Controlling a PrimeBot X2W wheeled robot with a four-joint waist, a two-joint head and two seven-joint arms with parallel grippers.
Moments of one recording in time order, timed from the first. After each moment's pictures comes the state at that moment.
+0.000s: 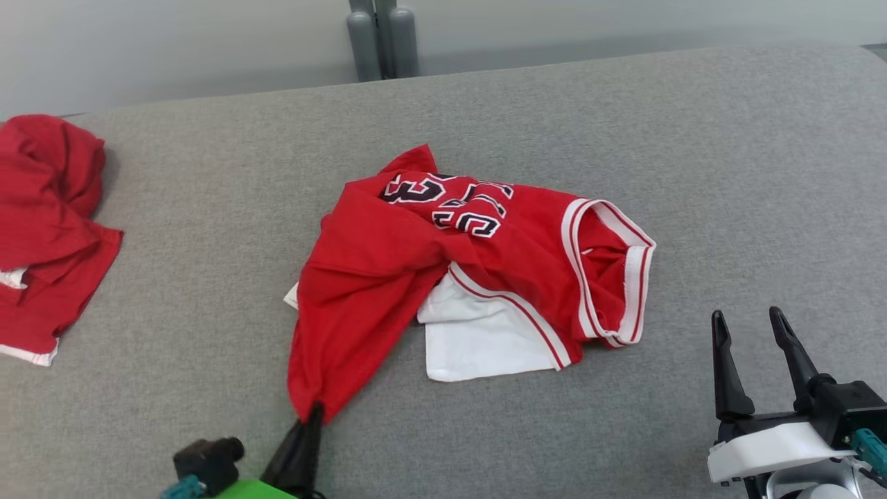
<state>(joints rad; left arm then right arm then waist) -0.05 0.28 -0.49 0.36 -0.82 -0.12 -0.26 0.07 -0.05 -0.09 0.03 0.08 0.13 -0.26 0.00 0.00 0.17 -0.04</state>
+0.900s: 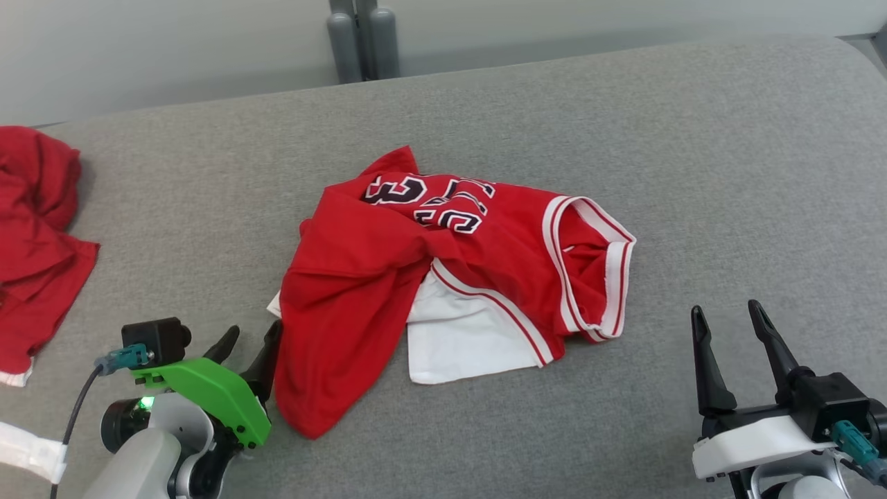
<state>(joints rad) -0.32 0.39 -0.52 0.45 -0.93 -0.04 0.00 0.05 -0.05 -0.05 0.05 0.07 0.13 -0.26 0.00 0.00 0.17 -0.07</state>
